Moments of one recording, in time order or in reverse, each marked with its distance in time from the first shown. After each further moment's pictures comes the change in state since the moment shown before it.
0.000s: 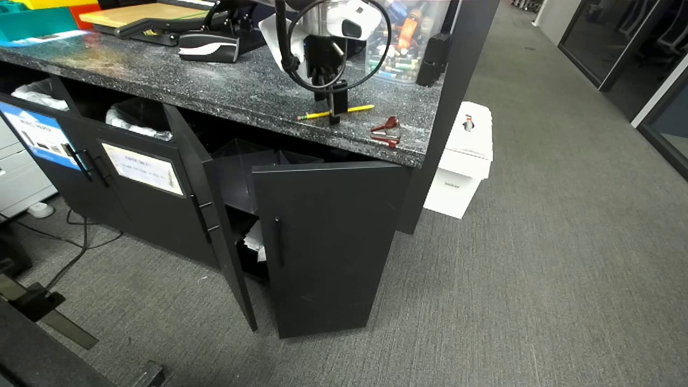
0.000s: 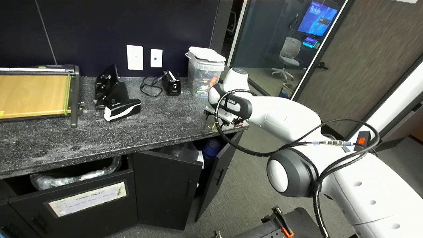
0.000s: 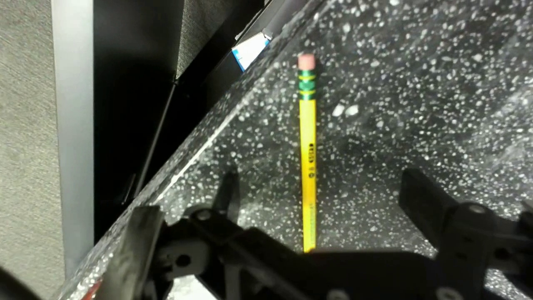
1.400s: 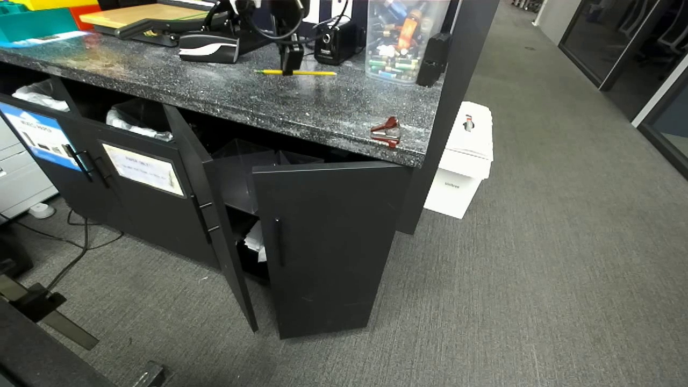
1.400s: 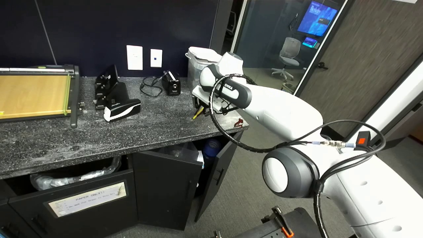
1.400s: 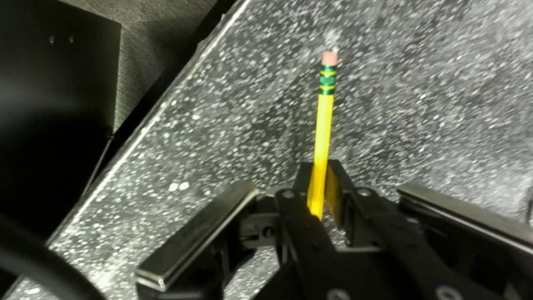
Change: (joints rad) arm 0.033 -0.017 0.143 0.122 0.032 -0.127 0.060
